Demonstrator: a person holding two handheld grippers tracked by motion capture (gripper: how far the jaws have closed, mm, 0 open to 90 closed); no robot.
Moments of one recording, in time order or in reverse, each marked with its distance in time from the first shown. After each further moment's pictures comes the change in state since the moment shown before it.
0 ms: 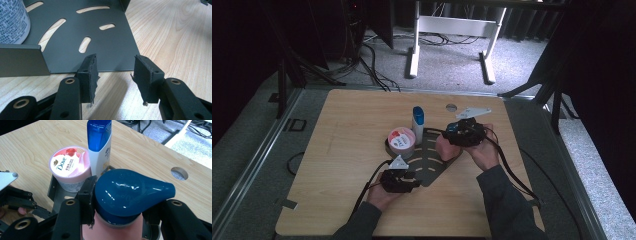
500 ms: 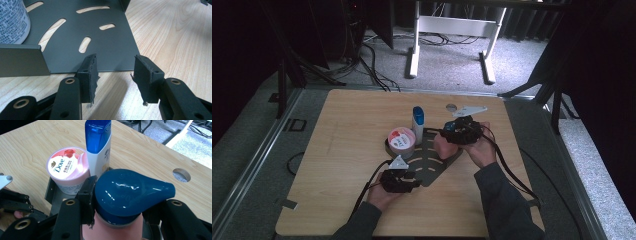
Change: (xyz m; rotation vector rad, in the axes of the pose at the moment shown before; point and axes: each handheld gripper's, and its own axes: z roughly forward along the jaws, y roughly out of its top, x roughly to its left) left arm 0.000 0.000 0.000 0.000 0.000 0.000; right arm -0.002 0.003 0.010 0.003 0.005 -0.003
